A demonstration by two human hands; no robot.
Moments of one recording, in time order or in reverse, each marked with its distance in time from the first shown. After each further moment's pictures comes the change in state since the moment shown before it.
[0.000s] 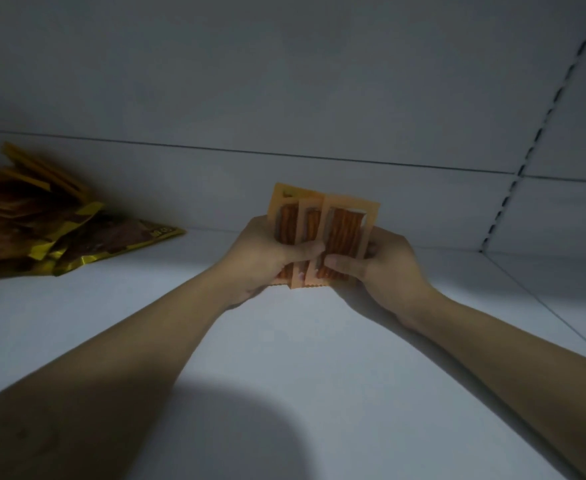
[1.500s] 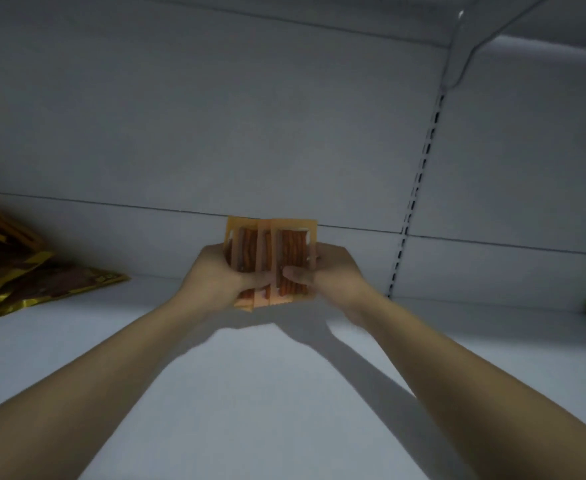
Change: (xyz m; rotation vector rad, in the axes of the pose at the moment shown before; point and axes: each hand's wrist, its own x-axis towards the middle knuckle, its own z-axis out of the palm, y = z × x) left_hand -0.005 0.056 0.054 0.264 0.255 0.104; right_hand 0.012 -0.039 -0.078 0.070 -0.127 0.008
